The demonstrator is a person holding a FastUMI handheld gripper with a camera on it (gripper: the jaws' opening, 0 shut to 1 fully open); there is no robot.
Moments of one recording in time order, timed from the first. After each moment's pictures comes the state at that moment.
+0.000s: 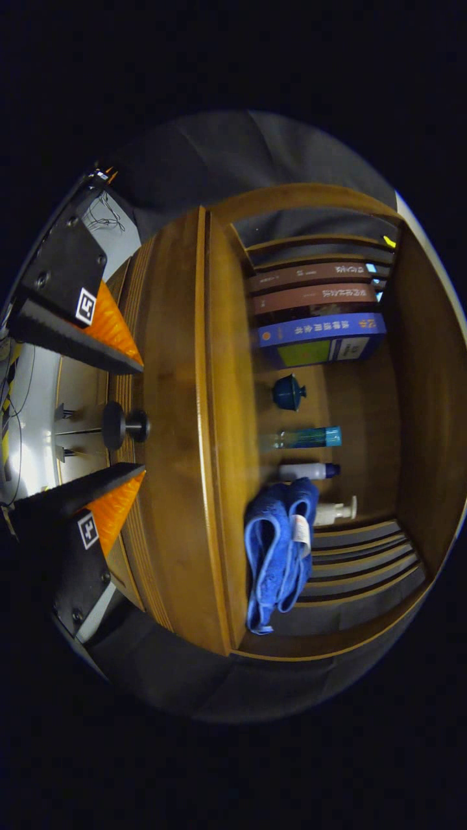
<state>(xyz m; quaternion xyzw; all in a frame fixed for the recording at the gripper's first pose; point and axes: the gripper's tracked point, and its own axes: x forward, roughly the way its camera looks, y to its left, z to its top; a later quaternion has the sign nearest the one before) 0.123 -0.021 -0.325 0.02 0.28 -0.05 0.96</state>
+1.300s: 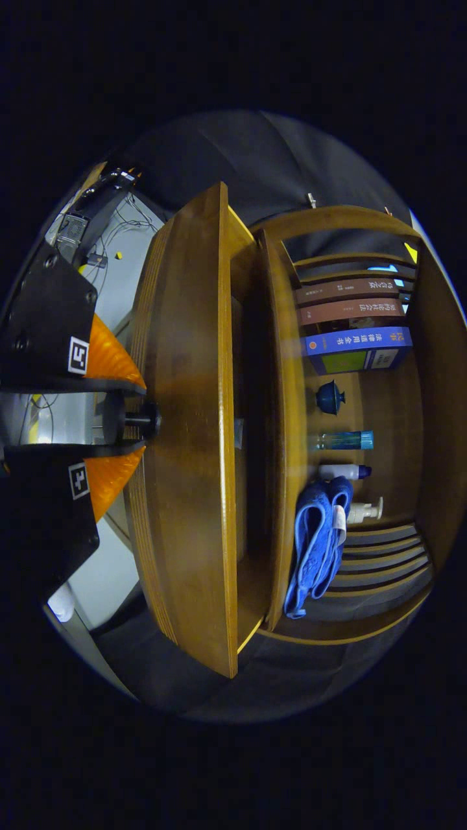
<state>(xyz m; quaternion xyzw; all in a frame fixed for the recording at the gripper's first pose) 0.026 -0.015 -0.328 0.01 0.36 -0.03 0.93</state>
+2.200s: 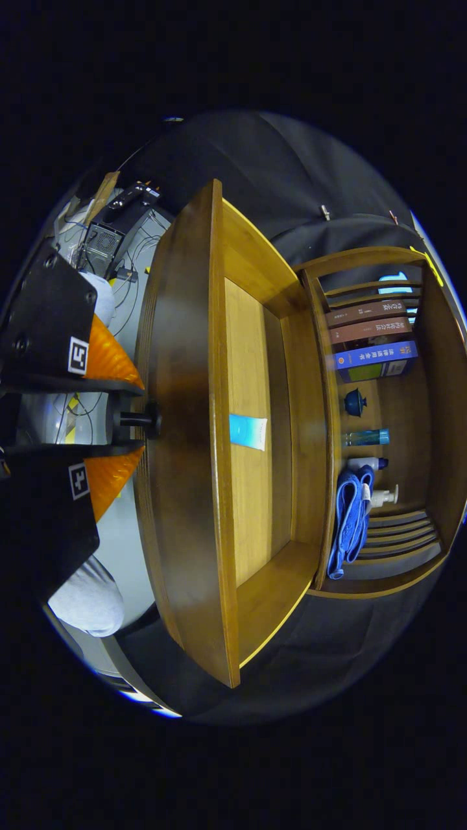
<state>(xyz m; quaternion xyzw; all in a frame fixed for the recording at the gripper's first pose) -0.080 -0.009 -0.325 0.02 0.41 -0.02 0.91</state>
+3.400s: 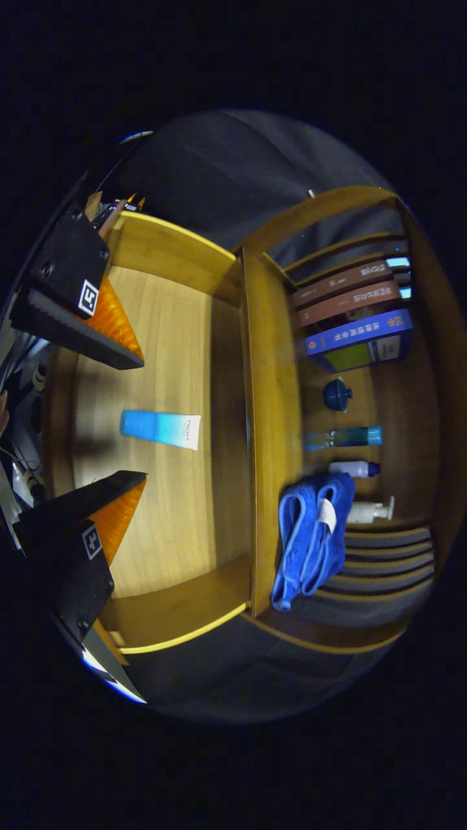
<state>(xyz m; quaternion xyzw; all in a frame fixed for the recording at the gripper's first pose) 0.047 -0.018 -0.280 0.02 0.48 -0.02 0.88</state>
